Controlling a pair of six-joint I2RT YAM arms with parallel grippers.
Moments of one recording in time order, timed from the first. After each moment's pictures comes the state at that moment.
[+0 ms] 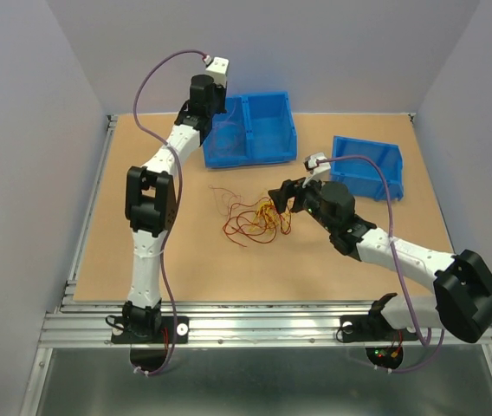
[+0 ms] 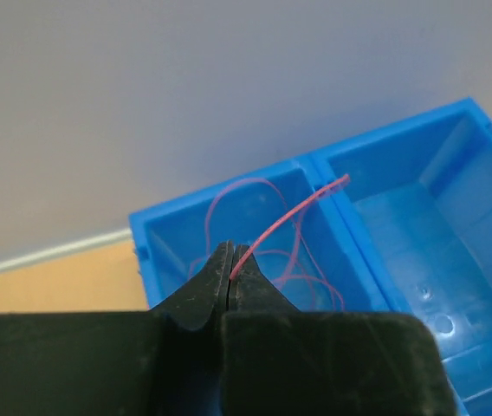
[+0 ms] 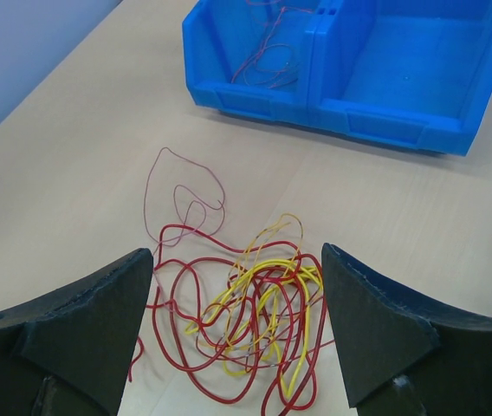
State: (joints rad) left arm -0.30 2.25 2.03 0.04 -0.06 0.04; right arm 0.66 1.28 0.67 0.48 0.10 0.25
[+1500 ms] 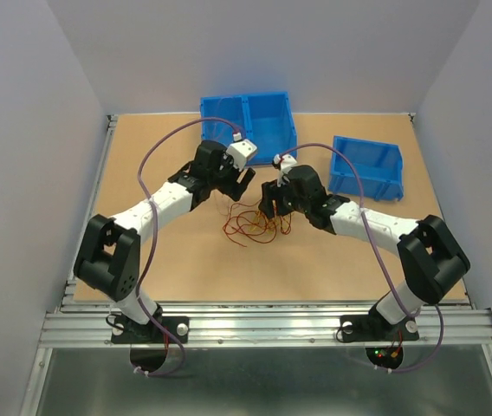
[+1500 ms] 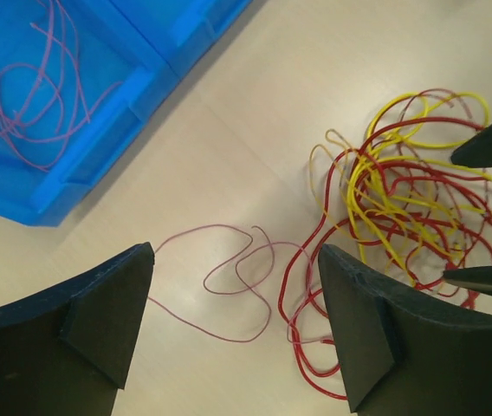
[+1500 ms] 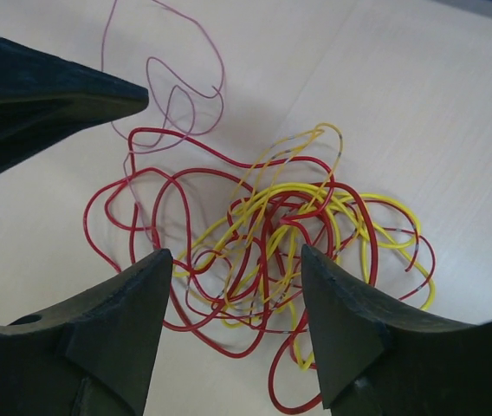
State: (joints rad) left arm -0.52 1.57 1.12 -0.14 0.14 0.23; right arm 0.66 1.57 0.94 0.08 -0.09 0.24
